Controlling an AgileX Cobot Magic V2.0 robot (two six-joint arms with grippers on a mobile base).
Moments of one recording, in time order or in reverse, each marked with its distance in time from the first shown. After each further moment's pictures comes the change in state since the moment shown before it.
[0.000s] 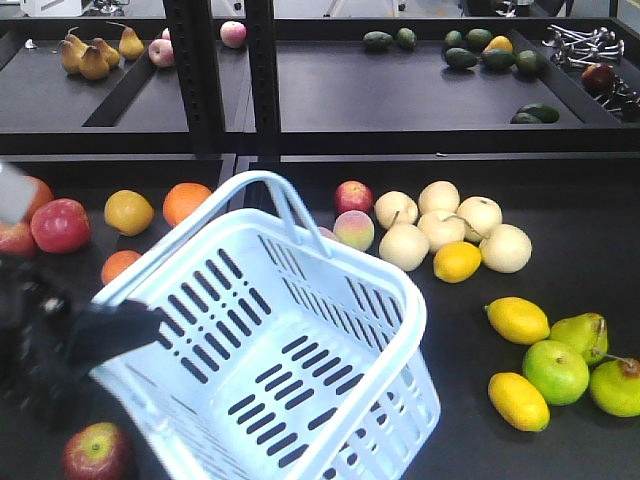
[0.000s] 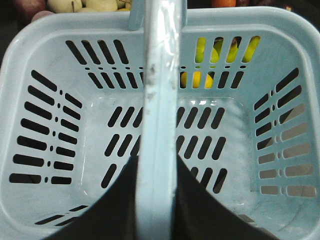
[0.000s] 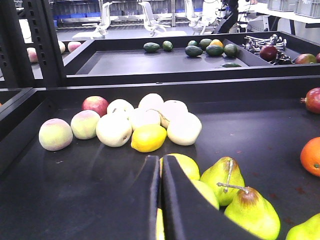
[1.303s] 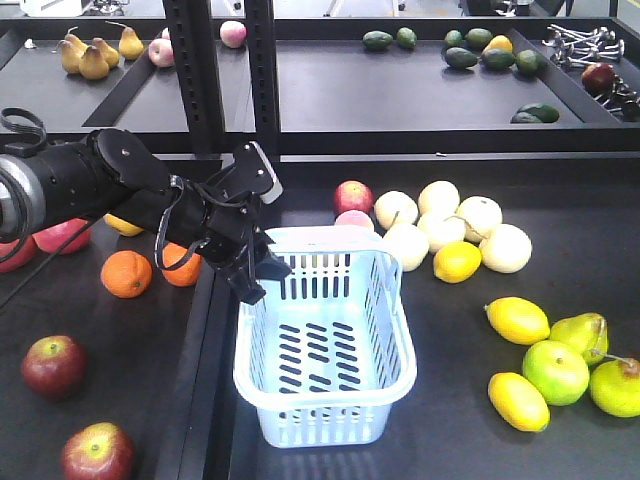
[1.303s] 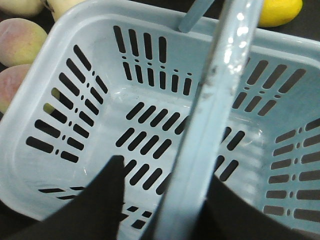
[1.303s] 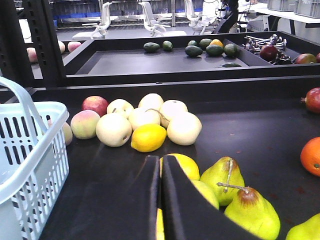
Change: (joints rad) left arm 0.002 0.989 -0.599 -0.059 -0.019 0.706; right arm 0.000 0.000 0.000 0.000 0.000 0.000
